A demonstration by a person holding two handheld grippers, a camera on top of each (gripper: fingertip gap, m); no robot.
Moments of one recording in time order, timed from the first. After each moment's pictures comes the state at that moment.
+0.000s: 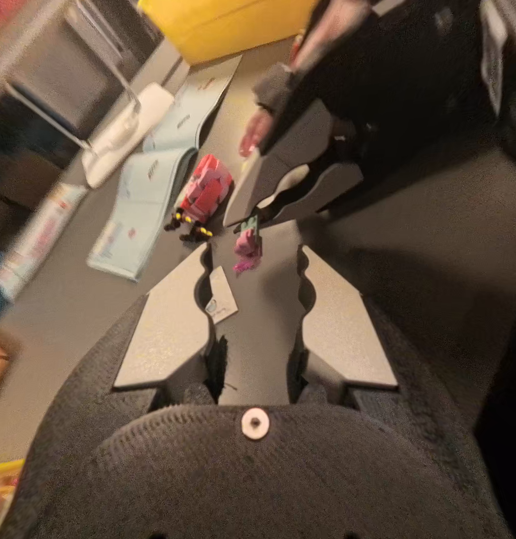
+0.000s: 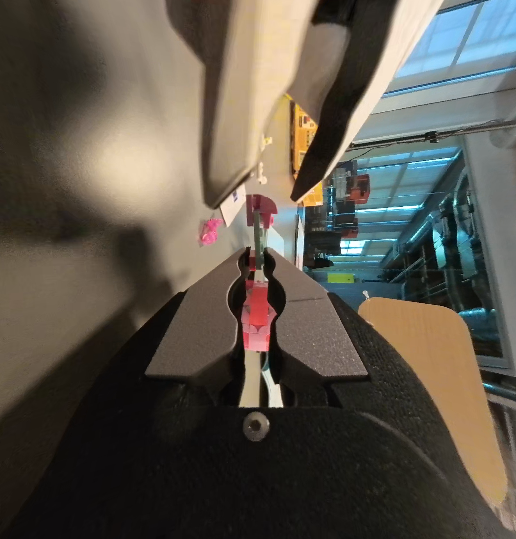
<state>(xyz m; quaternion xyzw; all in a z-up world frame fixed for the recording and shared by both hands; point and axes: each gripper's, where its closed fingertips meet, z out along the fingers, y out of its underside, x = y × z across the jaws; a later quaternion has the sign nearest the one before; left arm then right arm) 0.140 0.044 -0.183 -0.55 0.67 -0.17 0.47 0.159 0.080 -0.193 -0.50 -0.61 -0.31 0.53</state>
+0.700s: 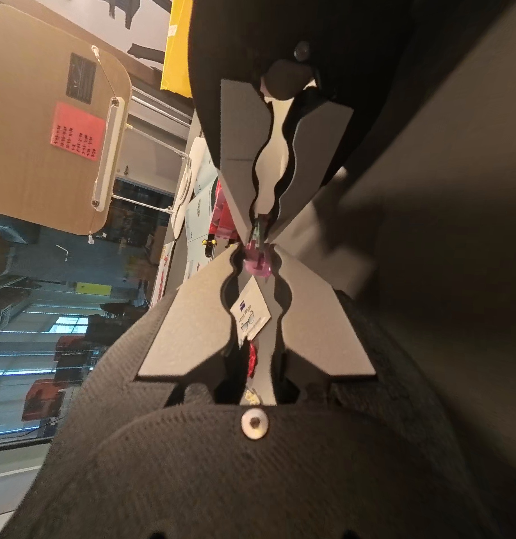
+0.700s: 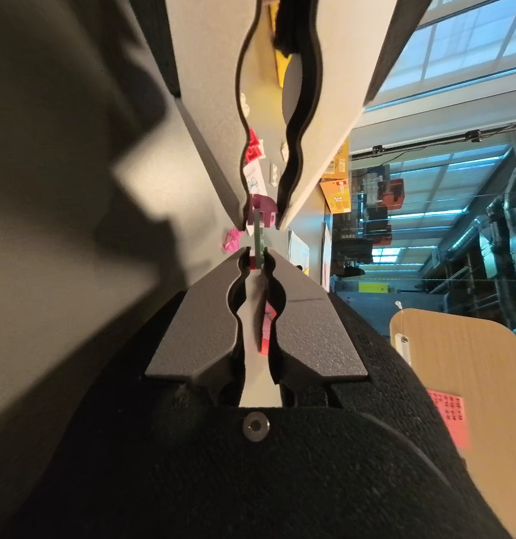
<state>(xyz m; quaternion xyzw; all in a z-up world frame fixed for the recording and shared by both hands) 0.146 0.049 -0.193 -0.38 0.73 0.00 0.57 0.151 0.073 -0.205 -0.52 -0.63 -0.25 0.52</state>
